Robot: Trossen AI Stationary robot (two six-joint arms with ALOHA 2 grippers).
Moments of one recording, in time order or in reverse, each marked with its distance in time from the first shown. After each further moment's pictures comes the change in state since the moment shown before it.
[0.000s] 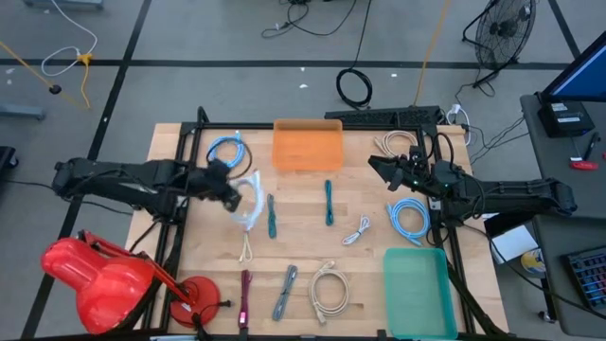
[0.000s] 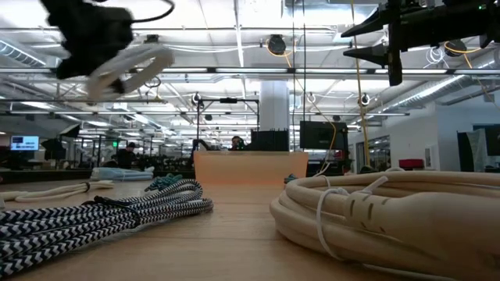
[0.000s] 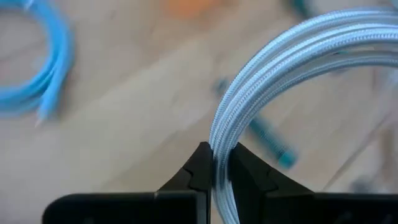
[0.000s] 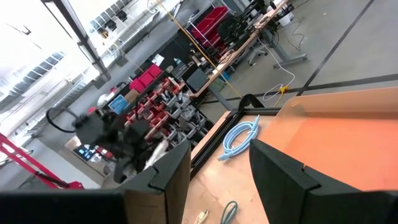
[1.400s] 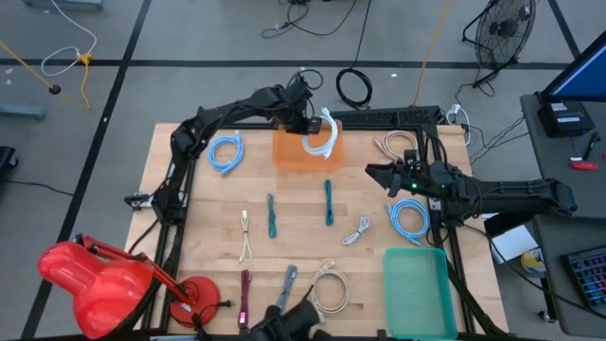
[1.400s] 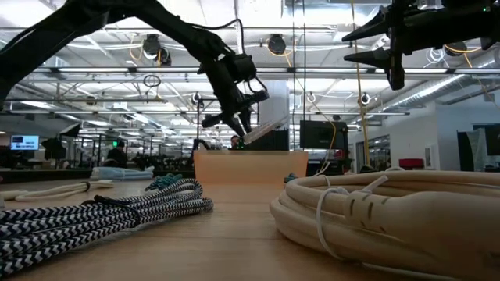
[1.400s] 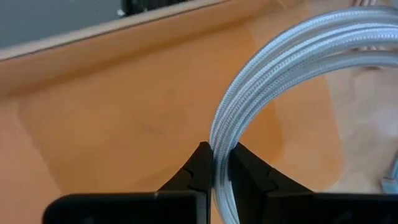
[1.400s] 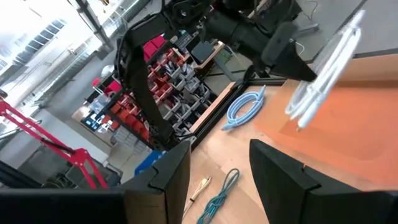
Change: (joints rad) left arm 0.587 1.223 1.093 0.005 0.424 0.238; right arm 0.002 -0.008 0.000 -0.090 -0.110 0.017
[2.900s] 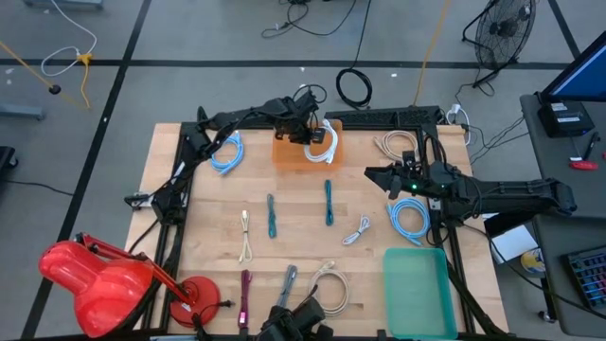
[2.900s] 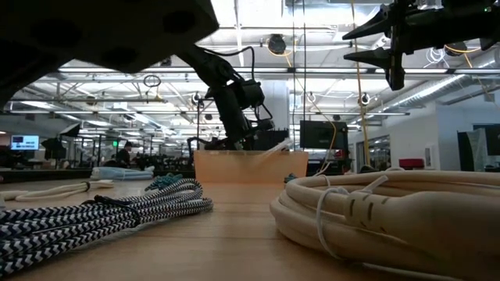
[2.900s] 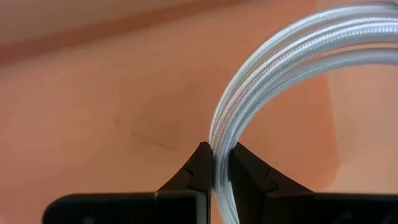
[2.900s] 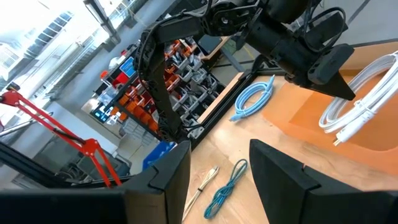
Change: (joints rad) left arm -0.011 0.142 -0.001 0.060 -0.027 -0.054; right arm 0.001 0.001 0.000 -0.003 -0.051 0.015
